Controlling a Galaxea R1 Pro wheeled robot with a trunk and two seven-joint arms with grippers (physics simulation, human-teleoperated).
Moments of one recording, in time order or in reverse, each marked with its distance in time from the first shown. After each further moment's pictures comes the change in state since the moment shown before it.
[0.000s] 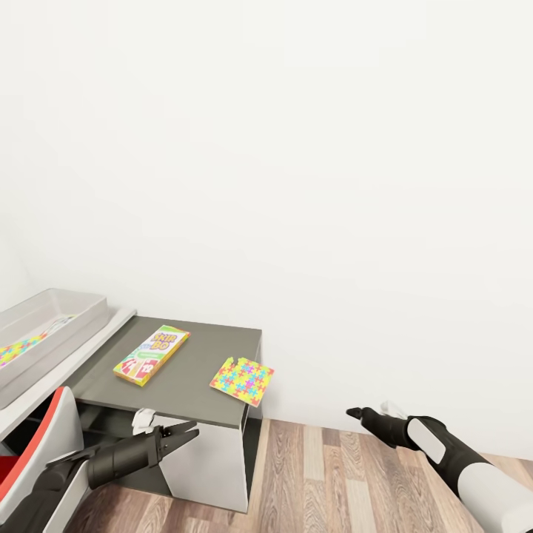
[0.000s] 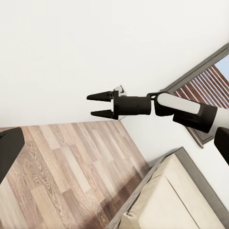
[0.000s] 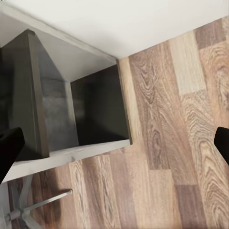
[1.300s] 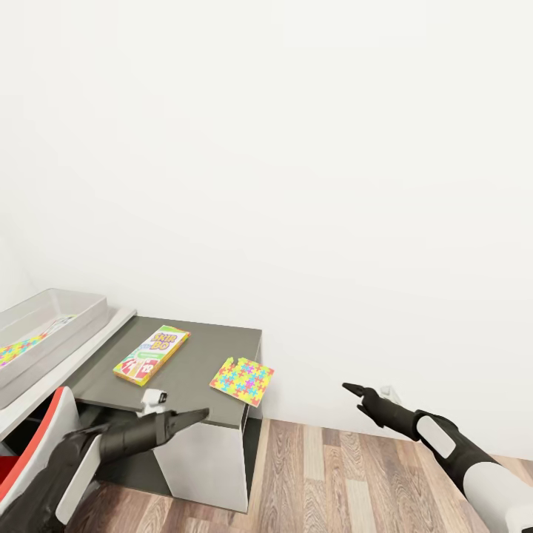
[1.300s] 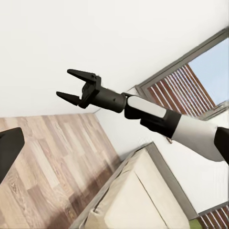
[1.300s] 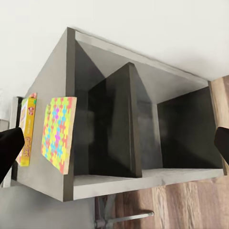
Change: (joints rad) left arm -0.059 -0.031 -0.014 -0.083 -0.001 0.224 -0.025; right arm -0.001 -0.007 -0.163 0.013 -0.004 0.011 0.366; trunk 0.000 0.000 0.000
